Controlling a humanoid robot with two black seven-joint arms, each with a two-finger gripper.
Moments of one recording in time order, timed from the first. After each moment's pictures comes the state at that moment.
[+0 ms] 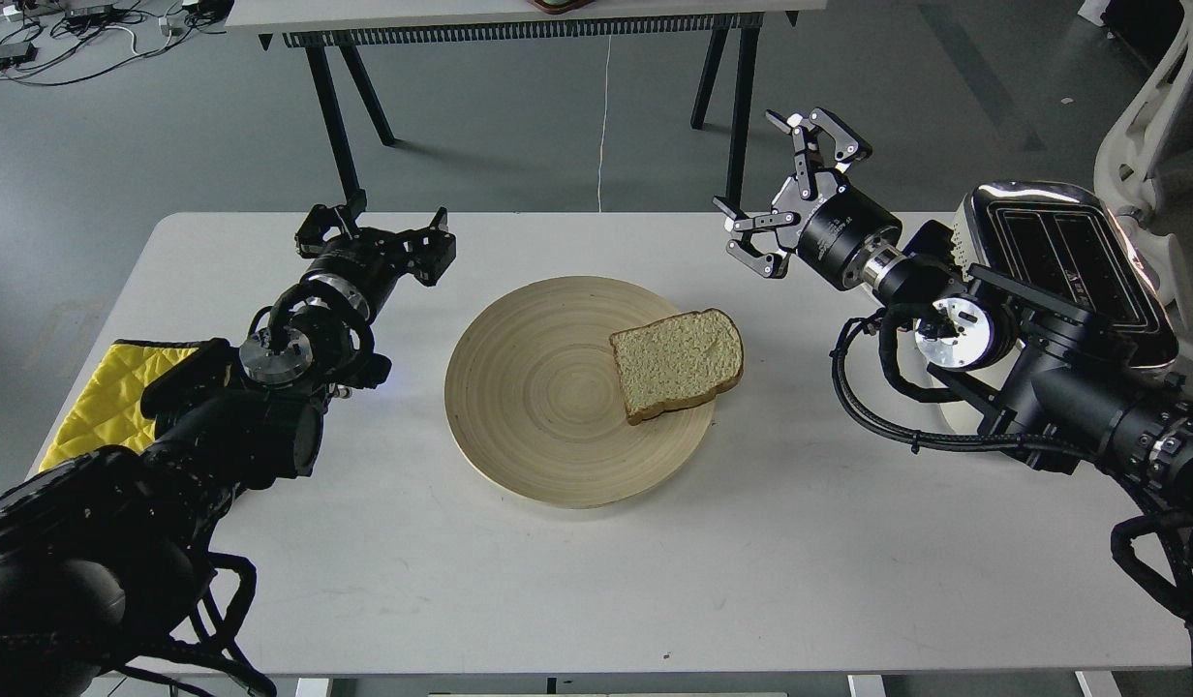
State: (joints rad) left arm -0.89 -0.01 -0.64 -0.16 -1.03 -0.46 0.16; right arm 1.01 -0.24 0.16 0.62 0.37 0.49 0.27
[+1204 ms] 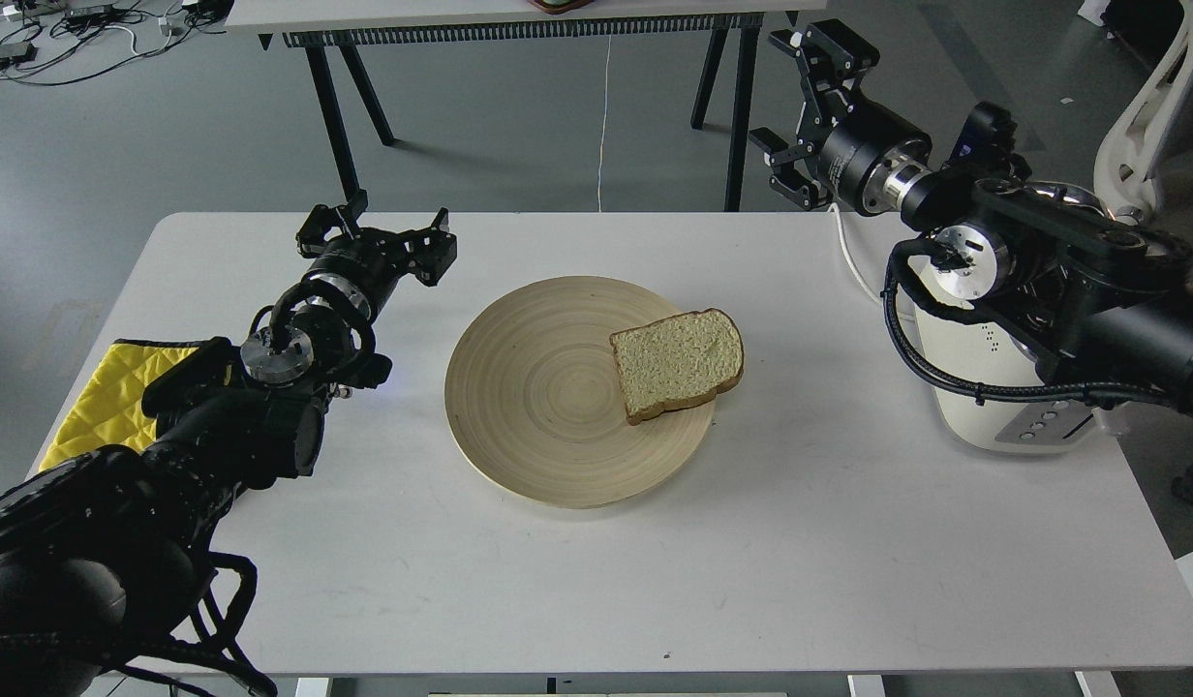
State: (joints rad) left arm -0.89 -0.01 -0.63 -0.16 -1.03 -0.46 0.15; right arm 1.16 -0.39 0.12 0.89 -0.08 -0.03 0.23
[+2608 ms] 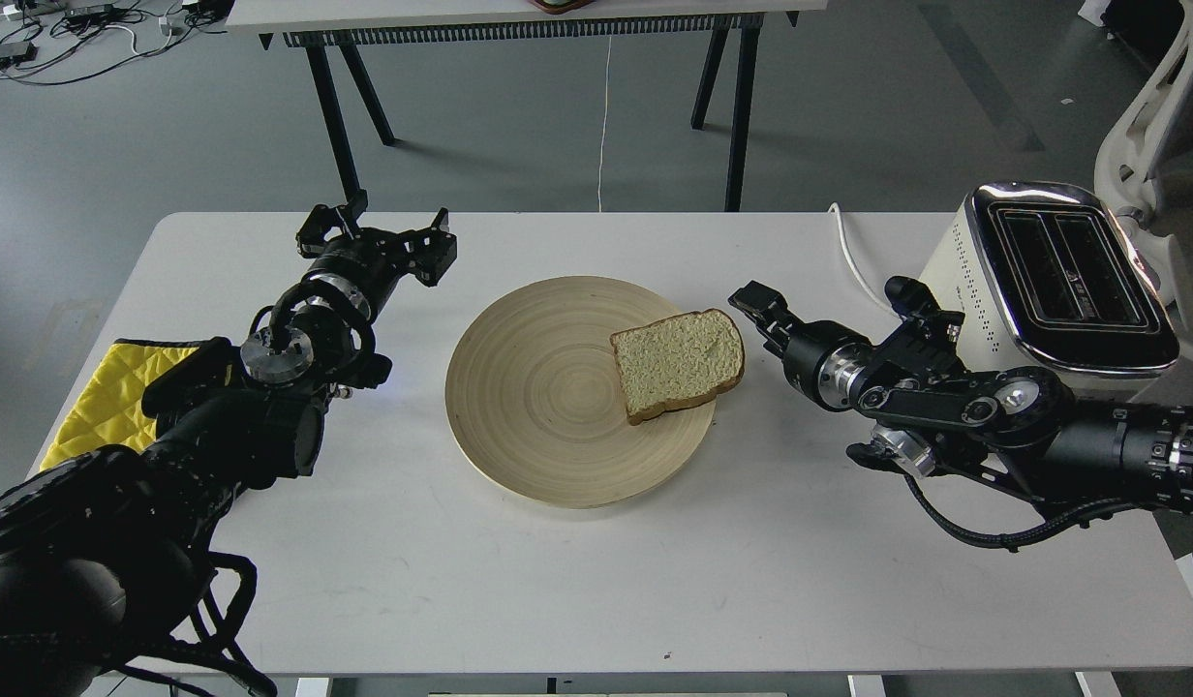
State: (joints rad) left arm -0.89 -0.01 -0.63 -0.16 -1.03 -0.46 0.15; right arm 1.11 -0.29 -0.38 0.97 -0.17 -0.31 0.17
